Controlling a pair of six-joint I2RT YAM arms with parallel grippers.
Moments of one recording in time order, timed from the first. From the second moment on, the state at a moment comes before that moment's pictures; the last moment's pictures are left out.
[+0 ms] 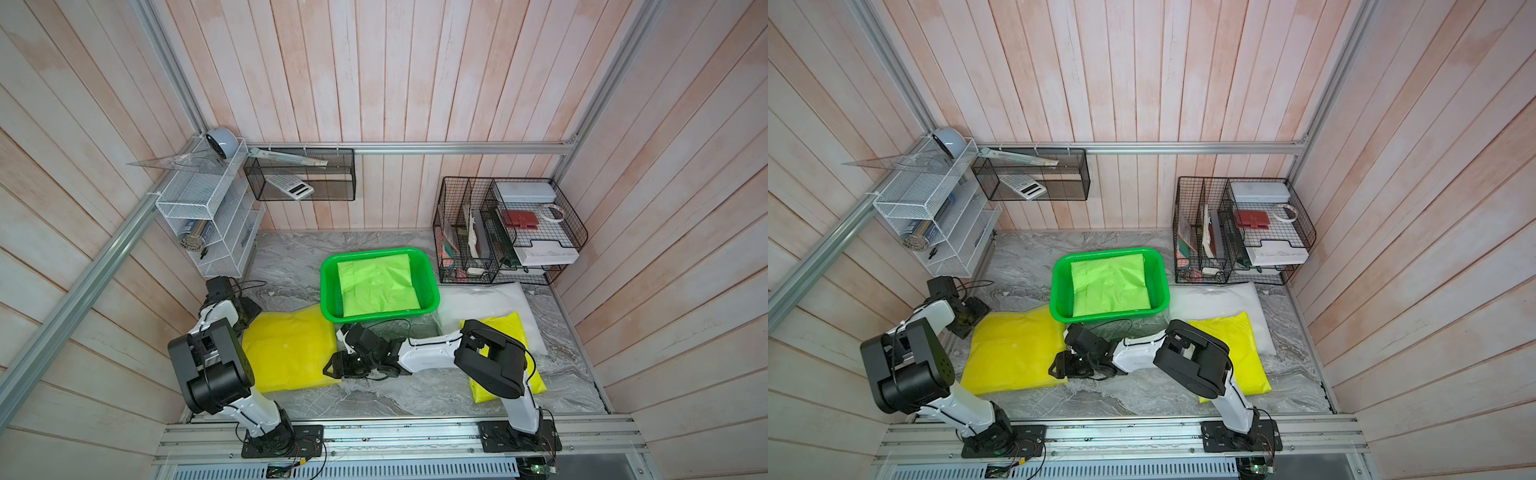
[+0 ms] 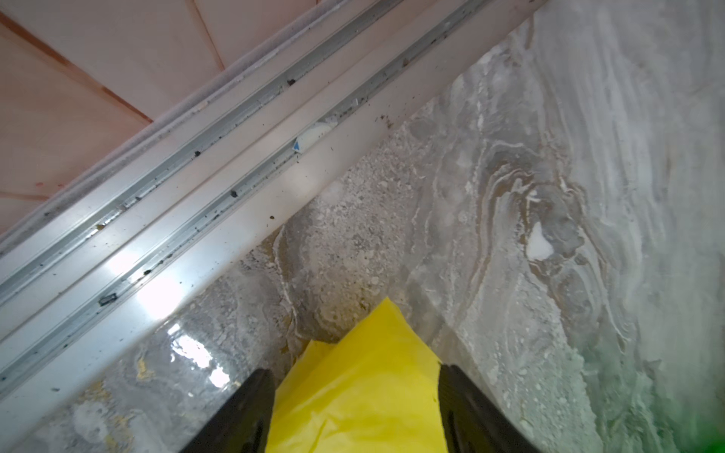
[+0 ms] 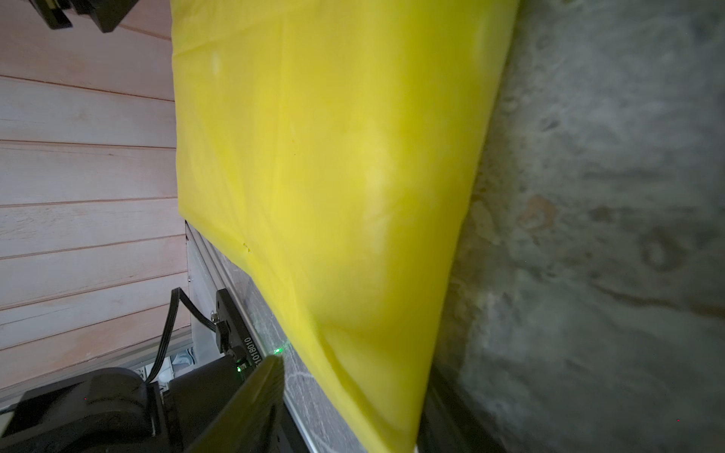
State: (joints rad) left arm 0.50 1.67 0.96 -0.43 0.06 -0.44; right arm 1.20 2.06 1.18 0.17 -0.34 1.08
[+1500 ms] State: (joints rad) left arm 0.52 1.65 0.96 -0.52 0.12 -0.50; right arm 1.20 2.13 1.20 0.20 -0.43 1.09
